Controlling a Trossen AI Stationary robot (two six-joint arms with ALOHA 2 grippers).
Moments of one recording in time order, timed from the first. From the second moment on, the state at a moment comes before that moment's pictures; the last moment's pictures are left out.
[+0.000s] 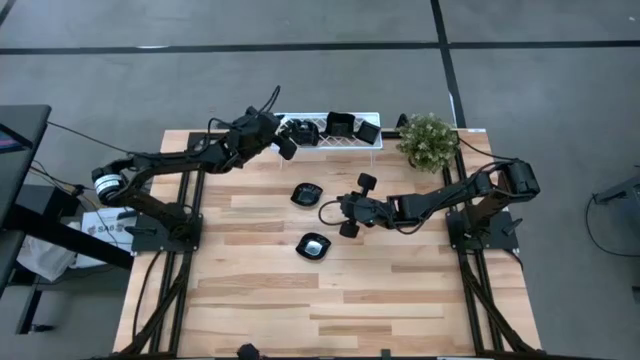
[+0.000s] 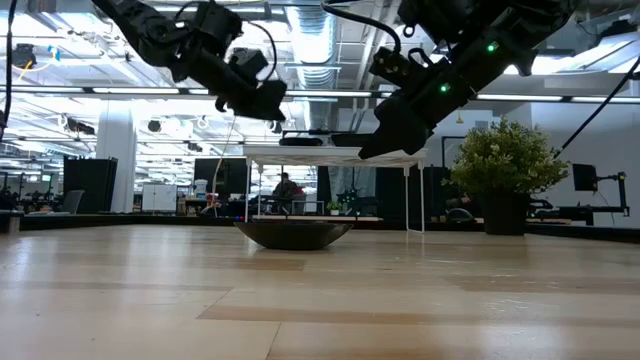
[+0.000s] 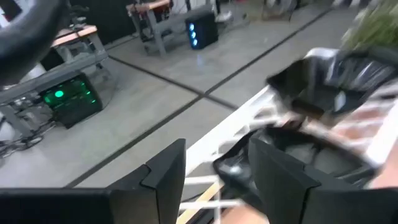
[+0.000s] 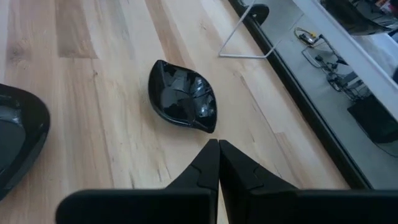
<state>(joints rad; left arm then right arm) 0.52 1.58 0.81 0.38 -0.34 0.18 0.08 1.54 0.78 0.15 0.61 -0.05</state>
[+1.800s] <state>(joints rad) 0.00 1.73 0.40 0.68 -0.44 0.38 0.11 1.63 0.76 0.04 0.26 -0.17</state>
